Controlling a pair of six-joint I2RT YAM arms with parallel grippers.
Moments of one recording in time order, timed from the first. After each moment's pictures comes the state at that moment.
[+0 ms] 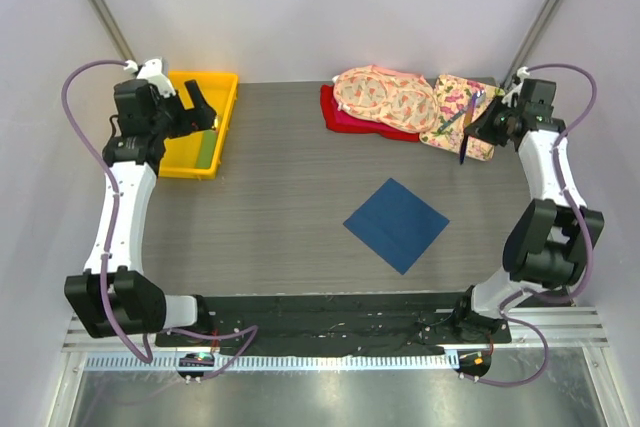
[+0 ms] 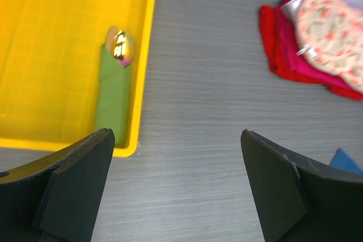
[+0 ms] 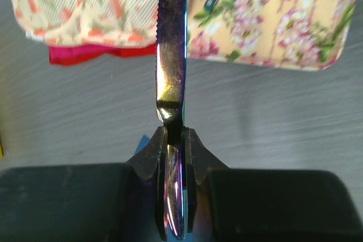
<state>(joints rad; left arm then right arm) 0.09 1.34 1.35 -0.46 0.20 -0.19 -0.28 1.64 1.42 -0.52 -0.33 0.31</state>
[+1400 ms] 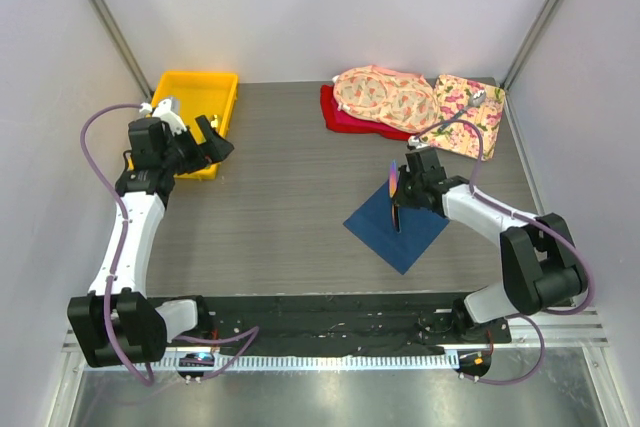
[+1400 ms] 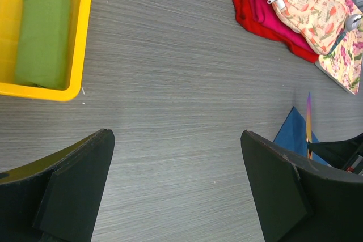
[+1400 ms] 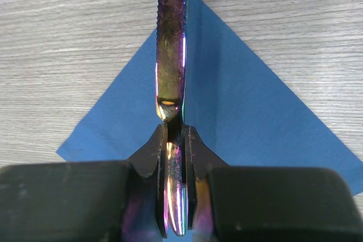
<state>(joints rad) 0.09 1.18 1.02 -0.37 0.36 -0.37 0.35 1.45 0.79 -0.24 0.04 0.43</state>
